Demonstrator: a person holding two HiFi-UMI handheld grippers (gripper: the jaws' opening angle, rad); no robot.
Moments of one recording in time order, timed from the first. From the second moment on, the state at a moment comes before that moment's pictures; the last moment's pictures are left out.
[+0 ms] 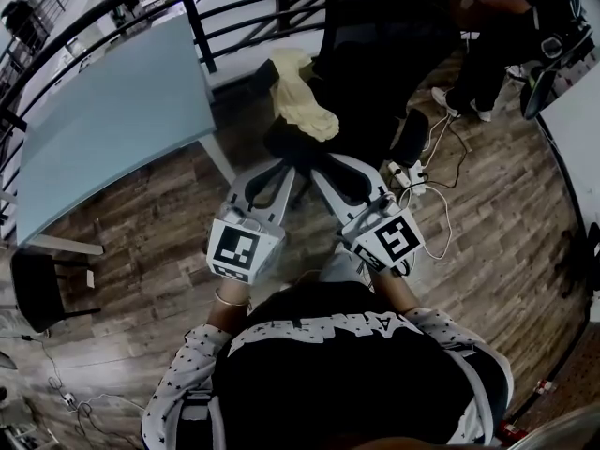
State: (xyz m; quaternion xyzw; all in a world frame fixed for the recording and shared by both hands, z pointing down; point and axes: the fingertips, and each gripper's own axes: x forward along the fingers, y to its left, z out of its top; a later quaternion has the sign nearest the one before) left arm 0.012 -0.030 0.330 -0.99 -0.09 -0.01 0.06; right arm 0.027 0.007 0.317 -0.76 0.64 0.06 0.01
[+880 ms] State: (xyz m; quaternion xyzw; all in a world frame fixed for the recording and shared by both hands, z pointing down) left arm 0.077 -0.037 0.324 -1.00 -0.05 -0.02 0.07; right arm 0.098 -0.005 0.313 -0.74 0.67 0.06 0.02
